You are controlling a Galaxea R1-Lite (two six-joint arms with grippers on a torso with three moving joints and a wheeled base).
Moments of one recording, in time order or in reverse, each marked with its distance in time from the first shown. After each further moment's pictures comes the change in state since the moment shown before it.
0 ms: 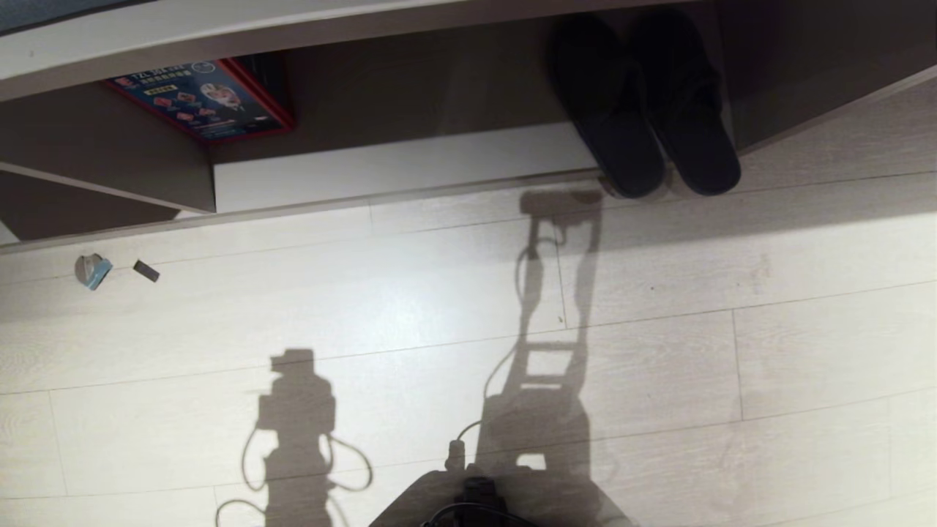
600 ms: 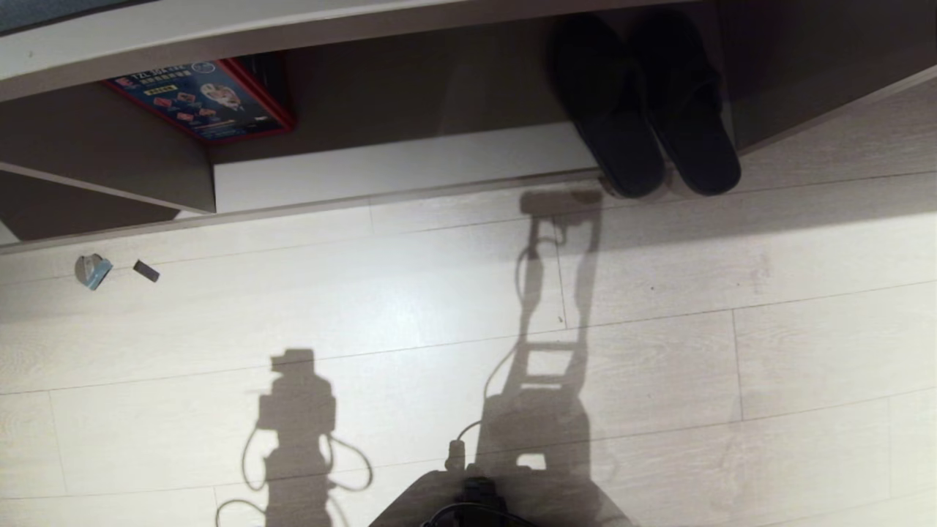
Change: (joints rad) left arm 0.000 0.000 0.000 0.000 0.000 0.000; right arm 0.000 0.000 0.000 0.000 0.000 0.006
